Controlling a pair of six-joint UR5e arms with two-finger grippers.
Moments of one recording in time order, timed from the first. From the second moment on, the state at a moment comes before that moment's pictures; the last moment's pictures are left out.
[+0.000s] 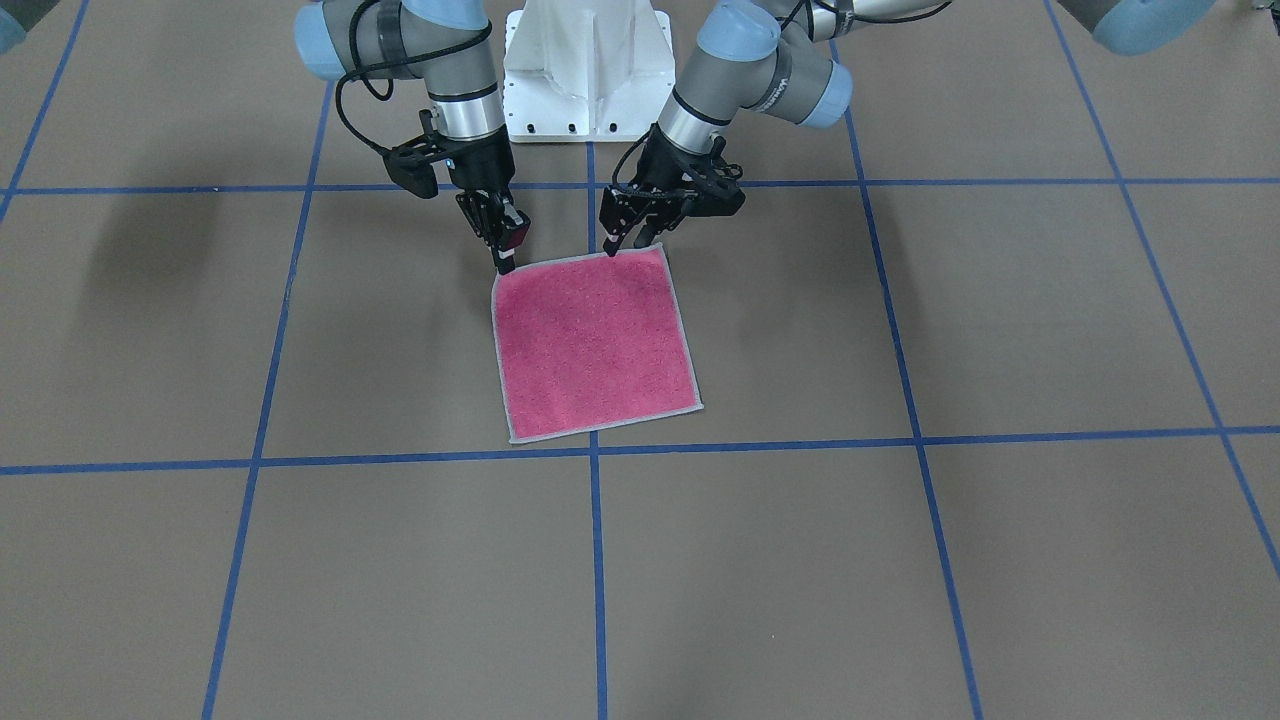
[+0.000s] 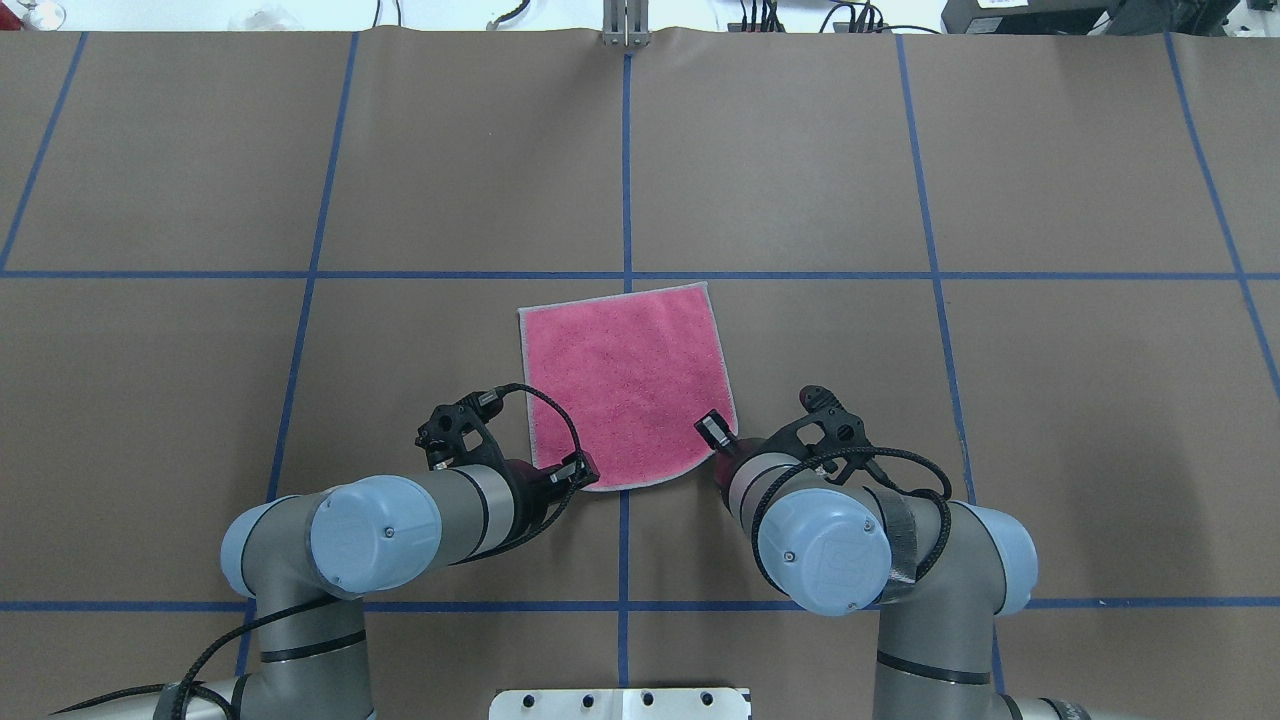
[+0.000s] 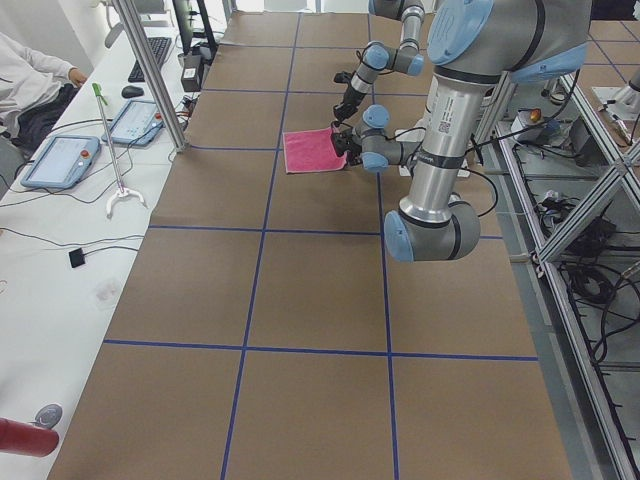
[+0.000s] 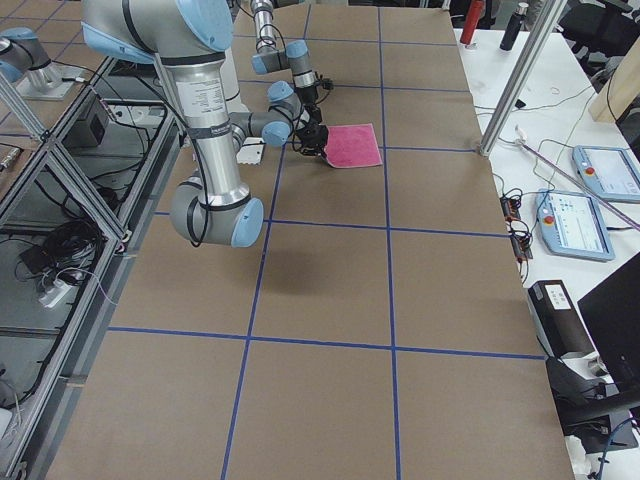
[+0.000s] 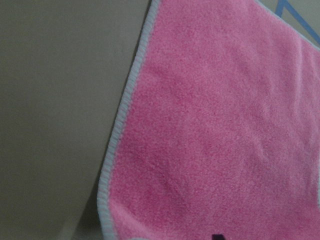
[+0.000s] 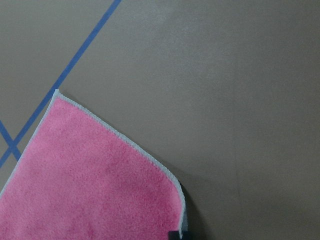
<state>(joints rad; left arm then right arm) -0.26 -2.01 -1.70 -2.22 -1.51 -1.86 0.23 -1.17 1.86 -1.34 1.28 2.28</state>
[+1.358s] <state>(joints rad) -0.26 -1.99 -1.72 -2.22 -1.51 -1.86 0.23 -1.17 1.86 -1.34 1.28 2.28</state>
